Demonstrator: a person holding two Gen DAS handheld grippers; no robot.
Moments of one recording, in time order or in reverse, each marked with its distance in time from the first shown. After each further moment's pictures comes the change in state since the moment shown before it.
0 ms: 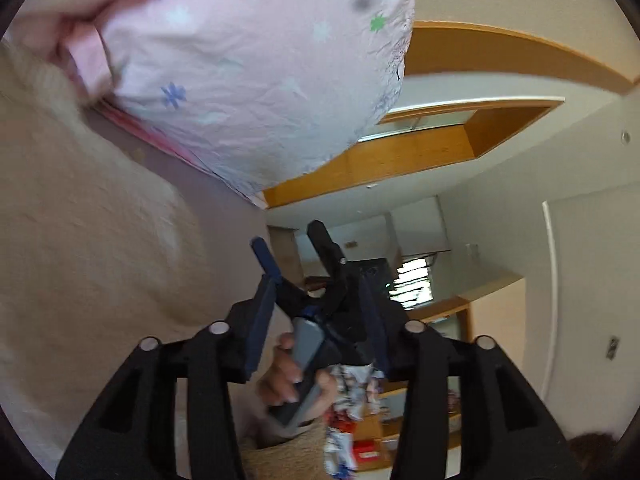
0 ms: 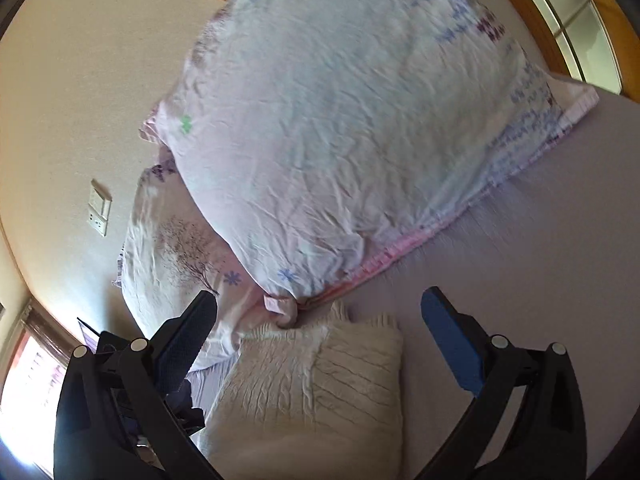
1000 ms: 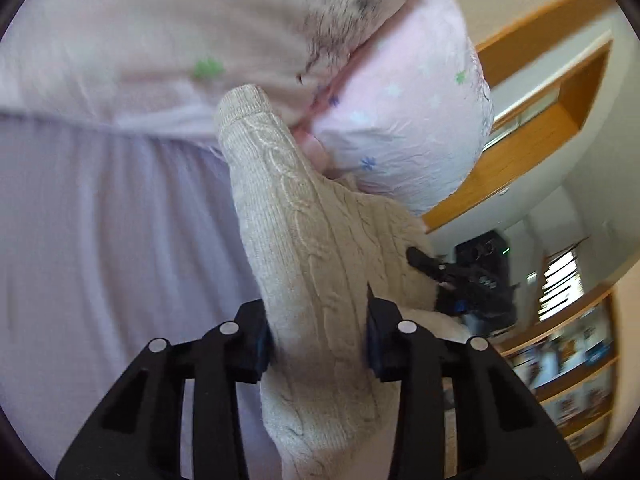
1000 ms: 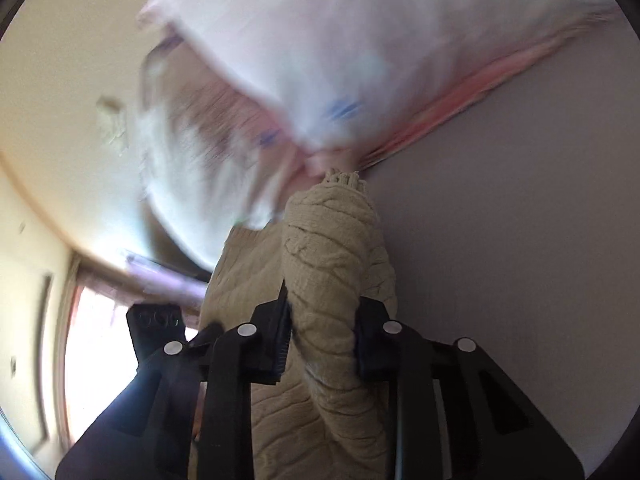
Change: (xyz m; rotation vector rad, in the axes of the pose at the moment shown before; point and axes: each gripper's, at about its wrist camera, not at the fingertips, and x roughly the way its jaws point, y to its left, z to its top) left arm -0.127 0.015 -0.023 0.232 -0.127 0.612; right arm 0.083 0.049 -0.077 -0.054 0.458 0.181
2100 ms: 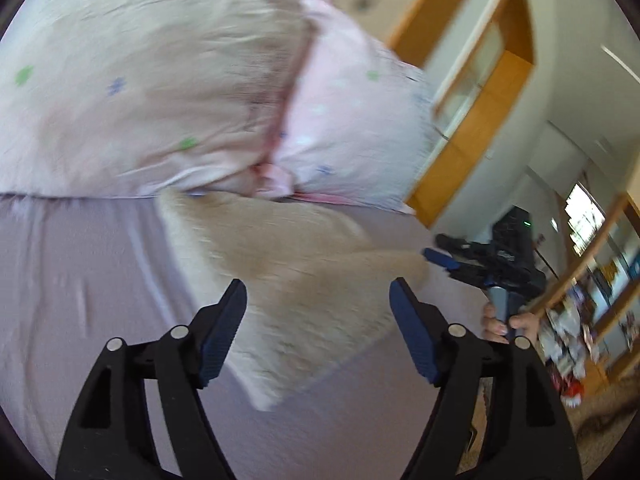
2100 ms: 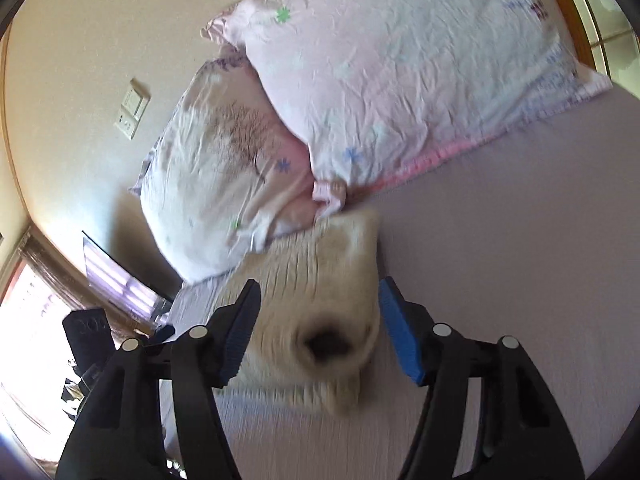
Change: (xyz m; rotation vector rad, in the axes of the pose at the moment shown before) left arm -0.079 -0.054 -0.063 0.307 -0.117 -0.017; right arm -0.085 0.029 -0.075 -0.094 -0.248 -0.206
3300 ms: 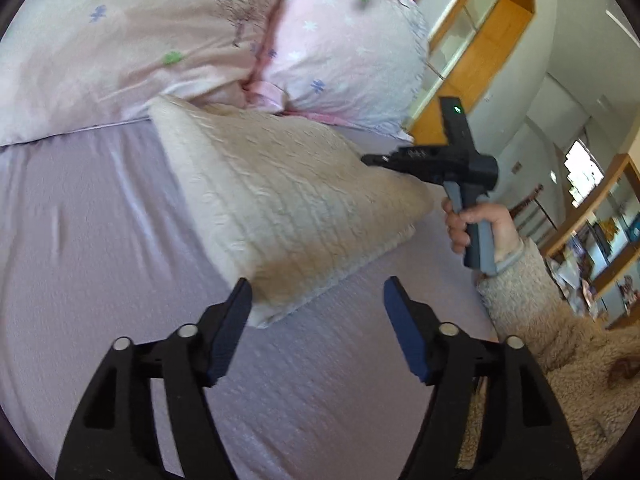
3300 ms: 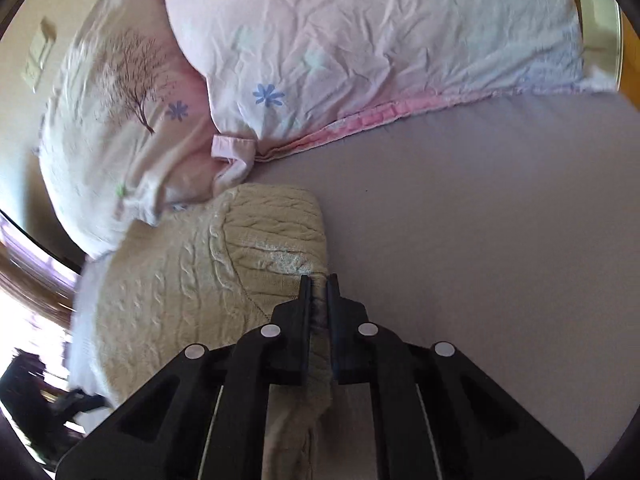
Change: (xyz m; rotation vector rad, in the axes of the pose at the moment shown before) left arm 0.014 0.014 -0.047 0.004 0.186 0.037; right arm 0.084 -0.006 0.016 -0.126 0.120 -0.378
